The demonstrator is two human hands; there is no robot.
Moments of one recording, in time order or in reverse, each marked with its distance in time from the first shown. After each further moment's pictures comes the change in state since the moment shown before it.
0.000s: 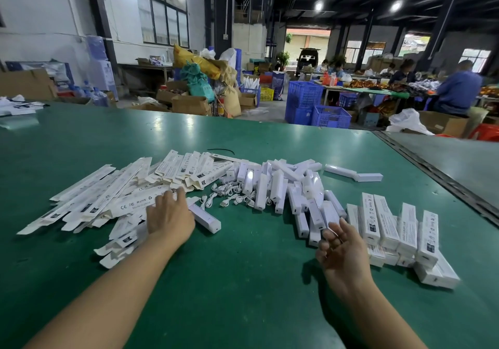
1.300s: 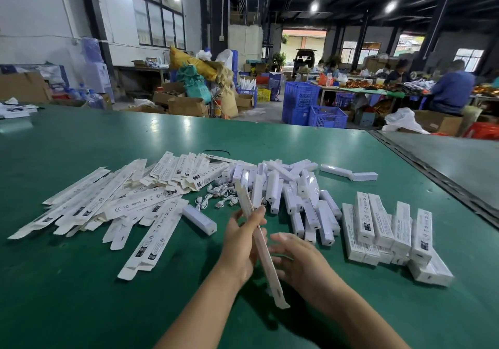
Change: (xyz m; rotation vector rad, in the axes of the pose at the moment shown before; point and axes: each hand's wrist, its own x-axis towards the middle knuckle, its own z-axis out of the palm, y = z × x) left_hand -0.082 0.116 0.011 -1.990 -0.437 -0.174; right_hand -0.026 0.024 0.023 -0.380 -0.496 0.203
